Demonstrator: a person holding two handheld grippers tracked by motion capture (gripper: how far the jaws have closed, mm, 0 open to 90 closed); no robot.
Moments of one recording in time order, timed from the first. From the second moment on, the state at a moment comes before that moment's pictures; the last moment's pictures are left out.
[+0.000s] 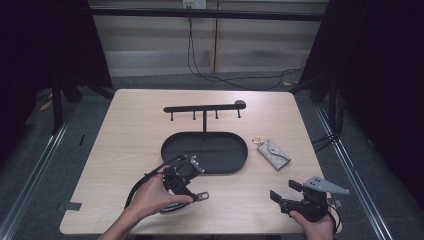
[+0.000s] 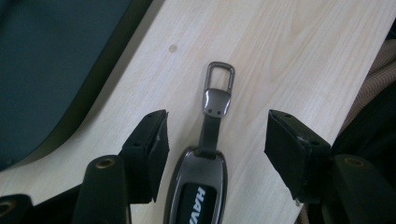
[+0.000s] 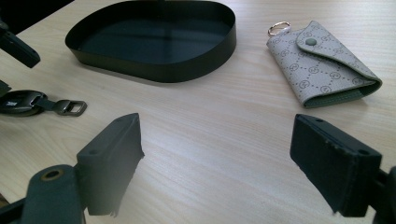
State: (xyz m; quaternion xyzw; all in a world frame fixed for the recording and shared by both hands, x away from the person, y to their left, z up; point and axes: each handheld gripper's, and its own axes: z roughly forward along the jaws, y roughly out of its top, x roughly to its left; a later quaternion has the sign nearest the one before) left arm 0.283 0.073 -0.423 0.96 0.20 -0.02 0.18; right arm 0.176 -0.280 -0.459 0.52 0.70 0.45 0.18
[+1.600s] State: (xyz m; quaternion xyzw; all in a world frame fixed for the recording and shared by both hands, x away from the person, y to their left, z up) left arm 0.295 0.024 -0.464 0.99 0.12 -0.04 0.07; right arm 0.178 -0.278 -0.461 0.51 0.71 0.45 0.17
